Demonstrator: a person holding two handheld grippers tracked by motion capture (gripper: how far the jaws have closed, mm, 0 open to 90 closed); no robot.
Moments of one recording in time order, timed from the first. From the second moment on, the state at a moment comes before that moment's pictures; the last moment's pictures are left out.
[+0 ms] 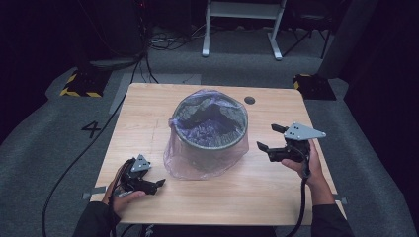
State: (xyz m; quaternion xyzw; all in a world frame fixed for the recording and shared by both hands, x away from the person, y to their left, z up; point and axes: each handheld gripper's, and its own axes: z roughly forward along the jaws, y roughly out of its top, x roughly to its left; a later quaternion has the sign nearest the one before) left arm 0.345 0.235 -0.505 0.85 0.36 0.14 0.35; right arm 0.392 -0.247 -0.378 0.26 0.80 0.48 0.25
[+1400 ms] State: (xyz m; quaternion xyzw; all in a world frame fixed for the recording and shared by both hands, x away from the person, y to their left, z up) left arm 0.345 0.235 -0.505 0.85 0.36 0.14 0.36; right arm 0.432 -0.179 -0.322 0.22 0.80 0.51 0.25
